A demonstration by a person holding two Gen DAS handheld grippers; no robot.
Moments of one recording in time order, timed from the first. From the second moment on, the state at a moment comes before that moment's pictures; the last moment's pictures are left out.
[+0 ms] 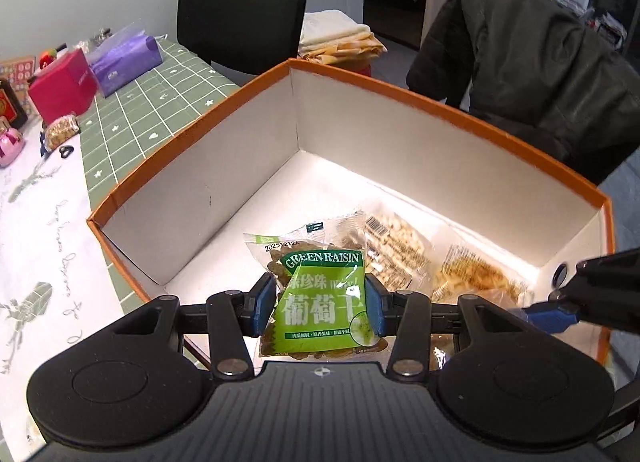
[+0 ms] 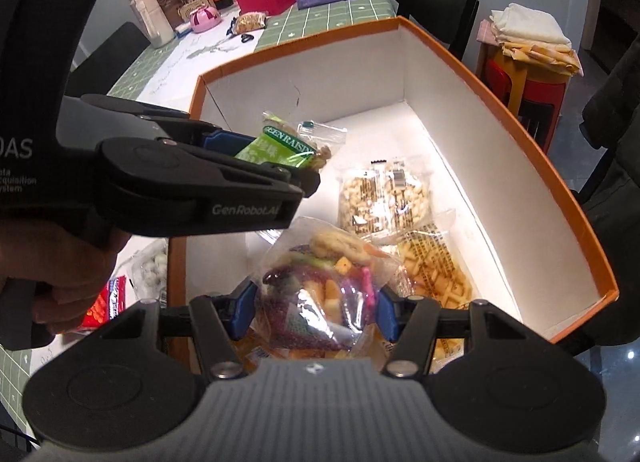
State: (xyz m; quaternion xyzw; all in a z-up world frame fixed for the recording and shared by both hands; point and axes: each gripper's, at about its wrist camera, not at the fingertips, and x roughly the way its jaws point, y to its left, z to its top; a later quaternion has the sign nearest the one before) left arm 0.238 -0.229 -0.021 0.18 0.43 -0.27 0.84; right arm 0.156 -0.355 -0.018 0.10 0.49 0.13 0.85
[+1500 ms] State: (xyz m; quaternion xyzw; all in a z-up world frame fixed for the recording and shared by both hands) left arm 0.183 -0.037 0.060 0.10 0.39 -0.22 0.89; right arm 0.145 -0.337 0.037 0.10 0.43 0.13 0.89
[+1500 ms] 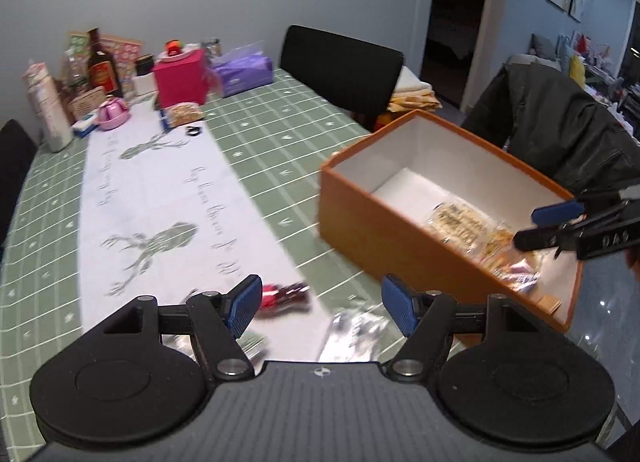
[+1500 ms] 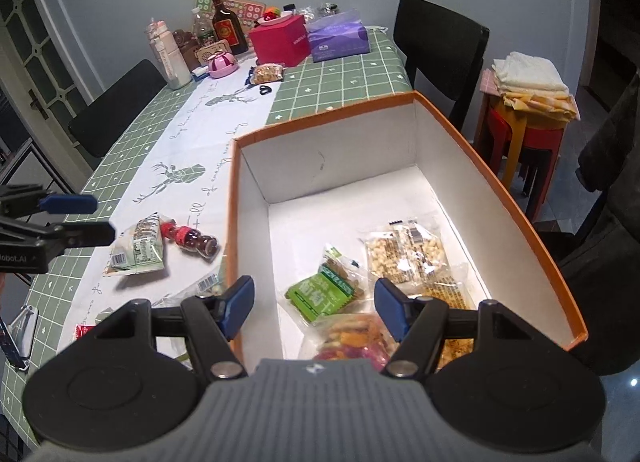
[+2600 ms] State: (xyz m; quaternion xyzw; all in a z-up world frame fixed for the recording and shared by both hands) left arm 0.105 0.081 0.008 0.12 0.40 -0.16 0.90; right arm 0.135 -0.187 0.036 -0.02 0.43 0.22 0.87
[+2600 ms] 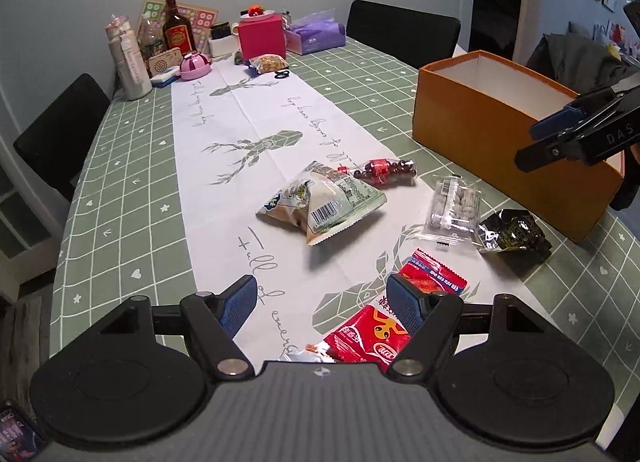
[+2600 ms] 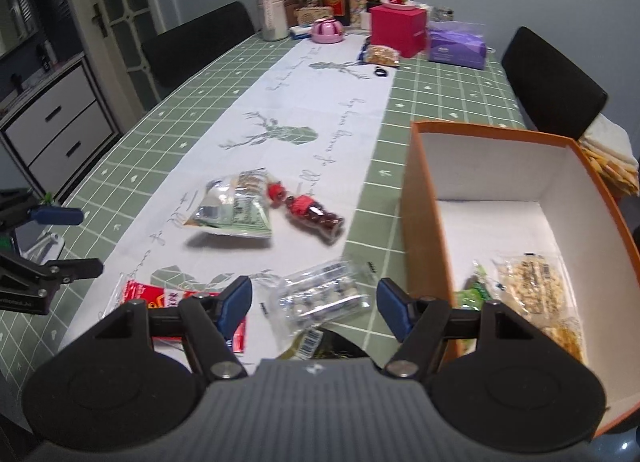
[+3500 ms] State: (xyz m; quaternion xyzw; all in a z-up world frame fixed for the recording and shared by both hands) left arm 0.112 0.006 -0.064 0.27 0.41 -0.27 0.83; right arm 0.186 -0.141 -0.052 0.06 0.52 0.06 0.85
